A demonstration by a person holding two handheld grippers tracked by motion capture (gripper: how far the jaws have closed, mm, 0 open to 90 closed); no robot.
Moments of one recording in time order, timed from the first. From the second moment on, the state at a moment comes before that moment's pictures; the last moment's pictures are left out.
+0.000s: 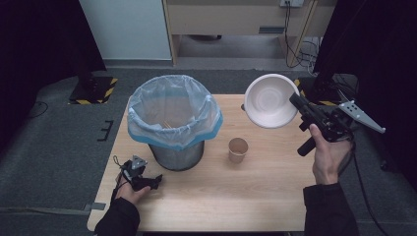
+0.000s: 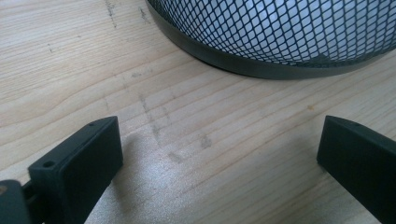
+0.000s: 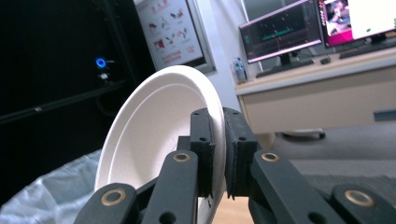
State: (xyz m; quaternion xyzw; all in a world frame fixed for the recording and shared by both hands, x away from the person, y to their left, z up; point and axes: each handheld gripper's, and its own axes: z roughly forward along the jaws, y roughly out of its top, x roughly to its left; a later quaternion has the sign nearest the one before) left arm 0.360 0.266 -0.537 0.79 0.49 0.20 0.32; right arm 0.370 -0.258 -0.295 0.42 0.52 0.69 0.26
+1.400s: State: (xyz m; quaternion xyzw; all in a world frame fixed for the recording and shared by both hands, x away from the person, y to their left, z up) left arm 0.360 0.266 -0.537 0.79 0.49 0.20 0.32; right arm 0.412 -0.126 -0.239 0.36 0.54 0.72 0.23
